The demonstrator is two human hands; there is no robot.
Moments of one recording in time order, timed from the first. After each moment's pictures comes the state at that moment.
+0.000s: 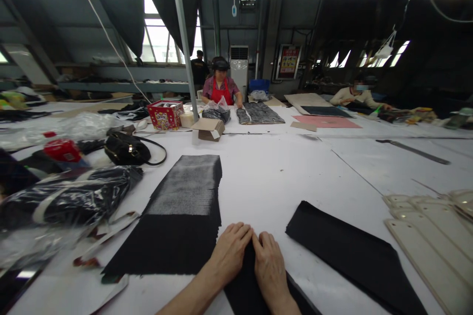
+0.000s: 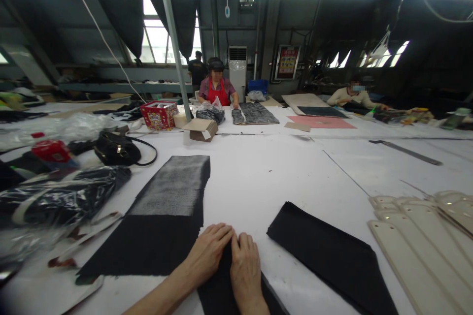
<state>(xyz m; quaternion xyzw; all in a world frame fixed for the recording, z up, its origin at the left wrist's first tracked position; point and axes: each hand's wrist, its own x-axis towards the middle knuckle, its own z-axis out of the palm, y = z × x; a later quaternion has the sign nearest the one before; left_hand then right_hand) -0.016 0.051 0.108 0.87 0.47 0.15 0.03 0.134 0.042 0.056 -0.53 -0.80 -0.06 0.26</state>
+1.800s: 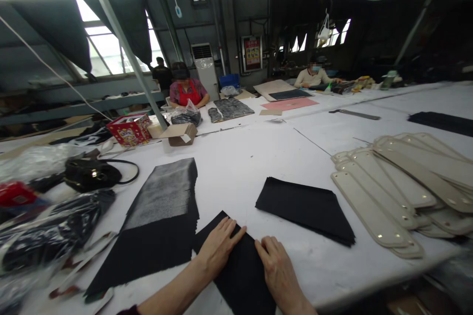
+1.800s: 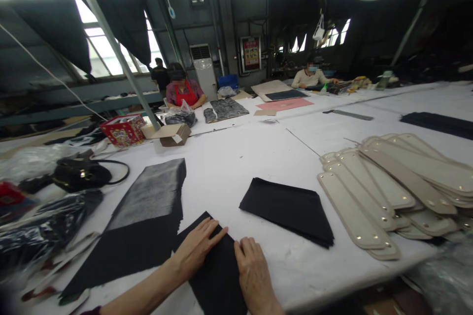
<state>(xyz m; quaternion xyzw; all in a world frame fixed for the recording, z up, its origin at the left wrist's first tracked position) 0.018 0.029 0.106 0.94 0.35 0.01 -0.05 0.218 -0.041 0.057 -0.54 -0.78 -0.01 0.30</state>
